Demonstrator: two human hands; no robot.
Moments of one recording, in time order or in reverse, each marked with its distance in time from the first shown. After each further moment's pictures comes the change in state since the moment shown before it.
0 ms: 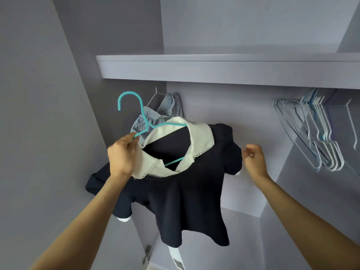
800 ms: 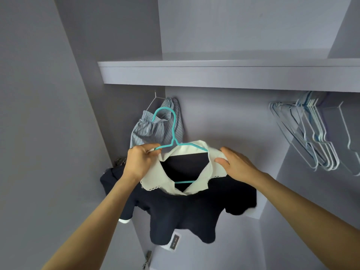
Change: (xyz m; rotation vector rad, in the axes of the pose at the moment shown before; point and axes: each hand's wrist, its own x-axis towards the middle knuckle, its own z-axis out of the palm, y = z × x) left_hand -0.008 0.014 0.009 -0.130 -0.317 0.087; right_hand -0.030 -0.056 0.004 -0.707 -0.477 -0.420
